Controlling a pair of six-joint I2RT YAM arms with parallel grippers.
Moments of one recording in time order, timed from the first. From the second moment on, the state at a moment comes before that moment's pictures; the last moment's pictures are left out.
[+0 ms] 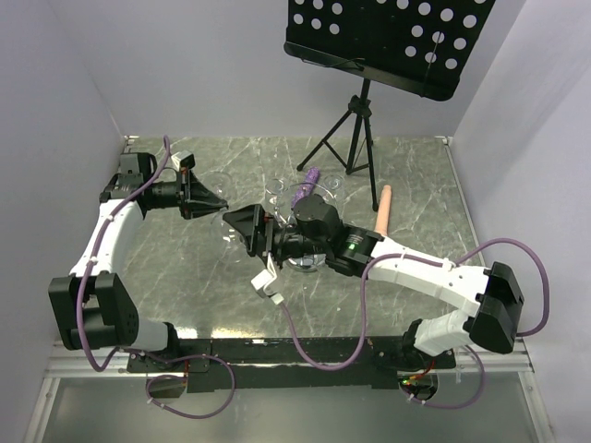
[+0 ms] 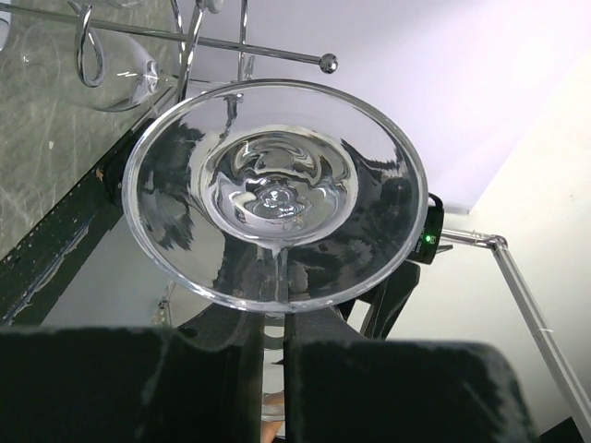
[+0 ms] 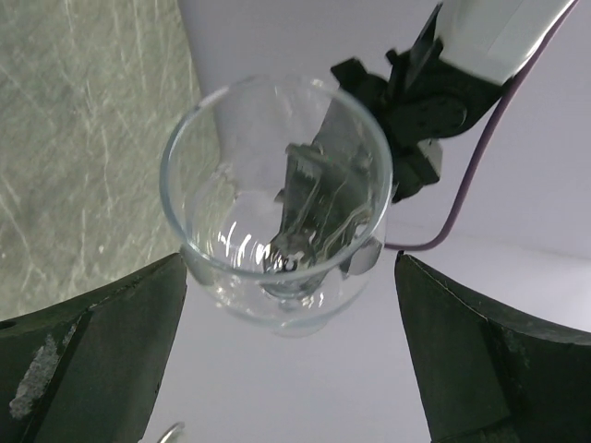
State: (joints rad) left arm 0.09 1.39 1.14 -0.63 1.44 -0.80; right arm 1.05 1.36 1.14 -0.02 -0.47 -1.71
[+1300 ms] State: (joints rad) left arm 0.09 1.42 1.14 -0.63 1.44 -0.81; right arm 1.08 1.48 1.21 -0.02 -0.45 -1.85
